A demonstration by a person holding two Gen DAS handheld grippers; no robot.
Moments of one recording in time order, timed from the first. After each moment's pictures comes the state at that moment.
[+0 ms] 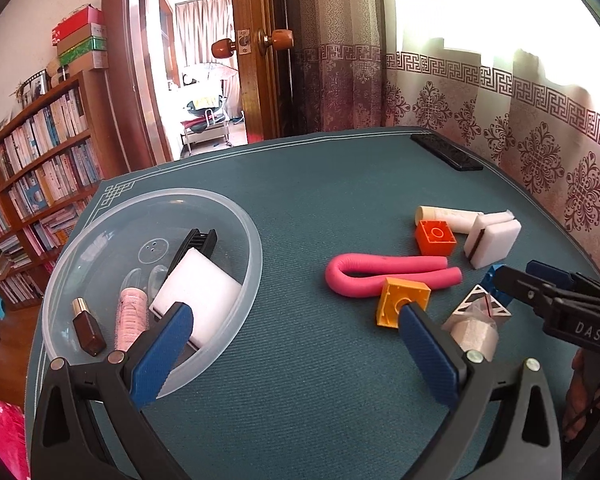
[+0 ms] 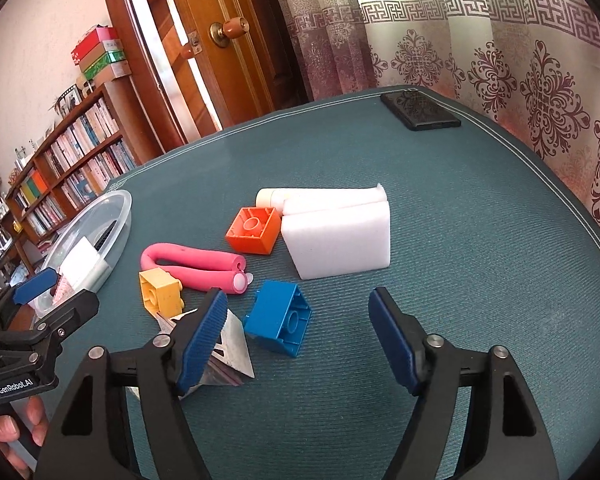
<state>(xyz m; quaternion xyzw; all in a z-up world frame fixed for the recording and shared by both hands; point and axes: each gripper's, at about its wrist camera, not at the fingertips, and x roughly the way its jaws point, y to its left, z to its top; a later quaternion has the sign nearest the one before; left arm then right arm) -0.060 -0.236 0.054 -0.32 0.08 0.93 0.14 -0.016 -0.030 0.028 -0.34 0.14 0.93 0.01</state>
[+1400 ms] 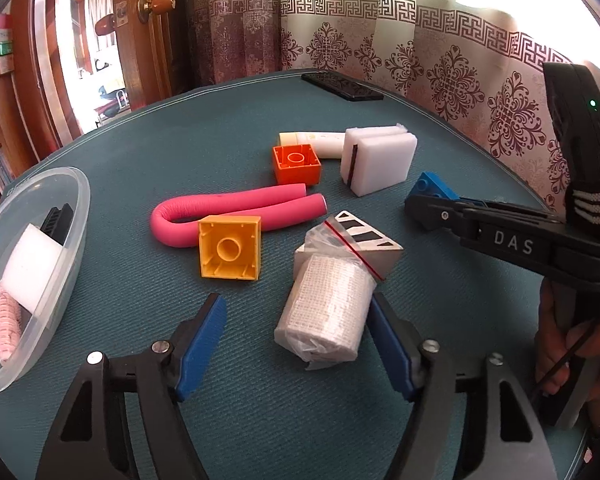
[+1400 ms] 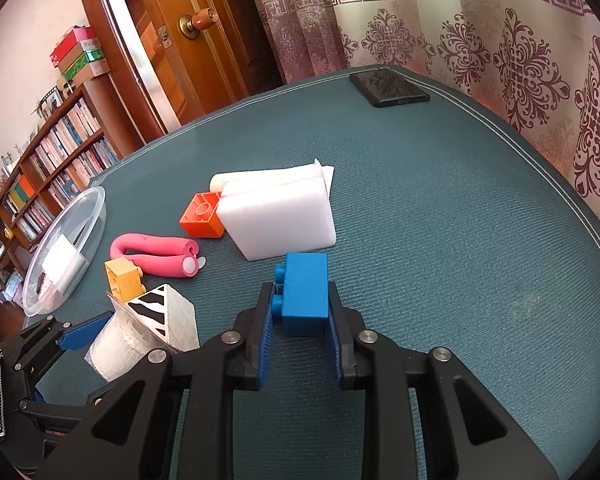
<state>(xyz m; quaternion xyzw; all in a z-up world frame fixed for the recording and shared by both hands) -0.040 -0.161 0.008 -0.39 0.12 0.87 0.28 -0.008 -0.001 0.018 -0.37 0.16 0.92 0.03</state>
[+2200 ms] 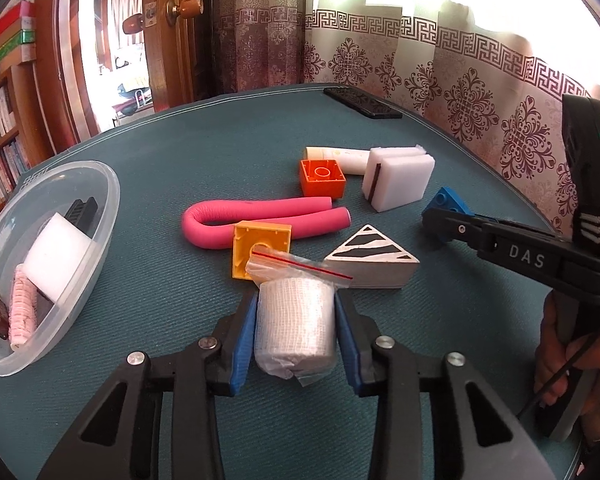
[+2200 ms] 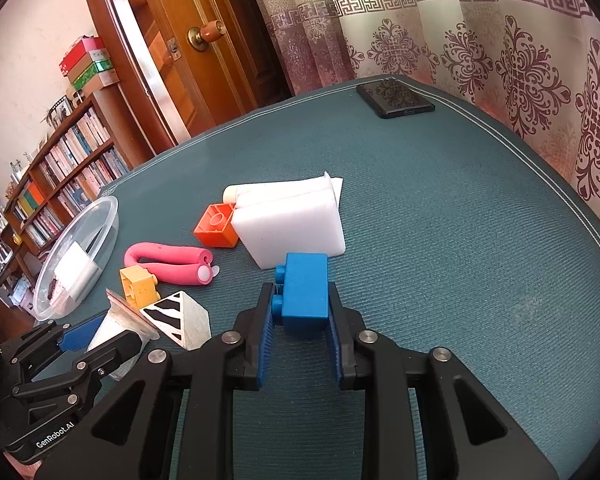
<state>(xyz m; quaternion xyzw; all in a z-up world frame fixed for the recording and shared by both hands) -0.038 -0.184 0.025 -0.37 0.09 0.89 0.26 -0.003 -0.001 0.023 -0.34 0.17 0.92 0.02</state>
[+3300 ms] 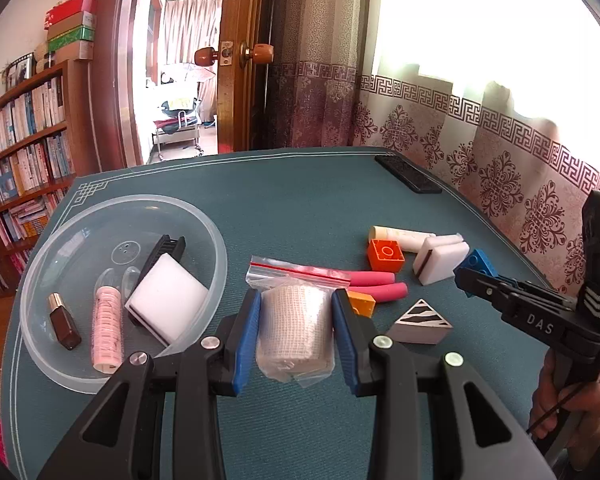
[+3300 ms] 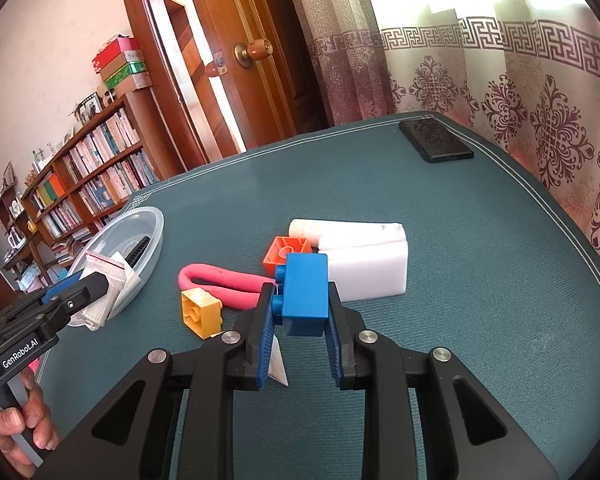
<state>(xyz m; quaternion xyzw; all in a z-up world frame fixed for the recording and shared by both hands) -0.049 -0.252 0.076 -0.30 0.02 0.93 0.20 -0.007 -0.038 0.061 -0.31 0.13 0.94 -0.02</state>
